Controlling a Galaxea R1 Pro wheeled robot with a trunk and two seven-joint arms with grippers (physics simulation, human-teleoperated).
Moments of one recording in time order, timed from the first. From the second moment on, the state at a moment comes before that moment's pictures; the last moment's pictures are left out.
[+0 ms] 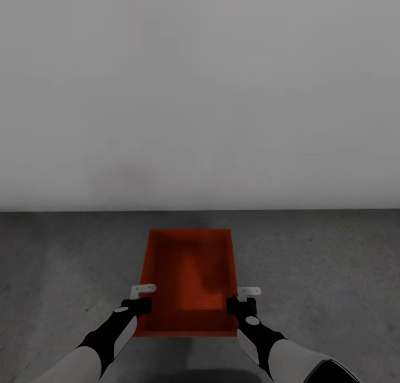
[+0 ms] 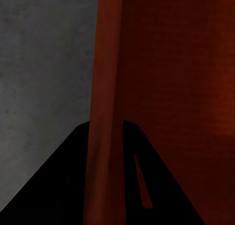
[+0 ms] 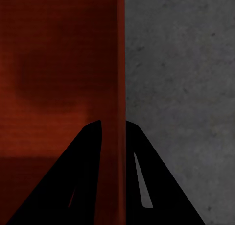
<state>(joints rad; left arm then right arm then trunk) -0.61 0.00 -0.22 -0.43 0.29 0.12 0.14 -0.71 0.15 0.51 -0.10 -0.43 -0.25 -0.23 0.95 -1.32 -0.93</state>
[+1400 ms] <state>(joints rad) -0.61 0.00 -0.22 -0.43 0.29 0.12 0.14 -0.71 0.15 0.51 -0.10 -0.43 -0.25 -0.23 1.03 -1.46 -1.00</state>
